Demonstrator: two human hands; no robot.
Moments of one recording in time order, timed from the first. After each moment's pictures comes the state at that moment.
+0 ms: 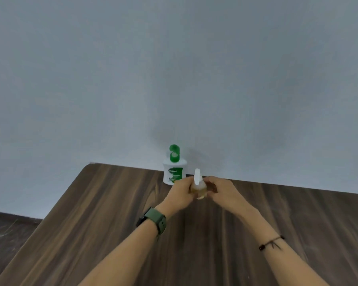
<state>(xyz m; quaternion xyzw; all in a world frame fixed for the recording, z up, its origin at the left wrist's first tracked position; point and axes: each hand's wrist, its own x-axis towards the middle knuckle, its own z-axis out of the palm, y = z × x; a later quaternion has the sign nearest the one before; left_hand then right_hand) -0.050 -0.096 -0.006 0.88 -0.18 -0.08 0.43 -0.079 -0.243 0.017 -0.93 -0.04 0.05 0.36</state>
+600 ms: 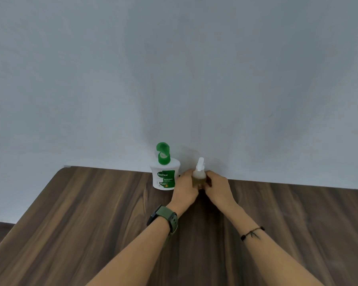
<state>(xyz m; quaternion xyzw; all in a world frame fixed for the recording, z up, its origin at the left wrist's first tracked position) 0.024 -0.145 -0.077 0.89 -0.10 -0.05 0.44 0.002 -0.255 -0.069 -0.93 0.06 -0.03 0.37</state>
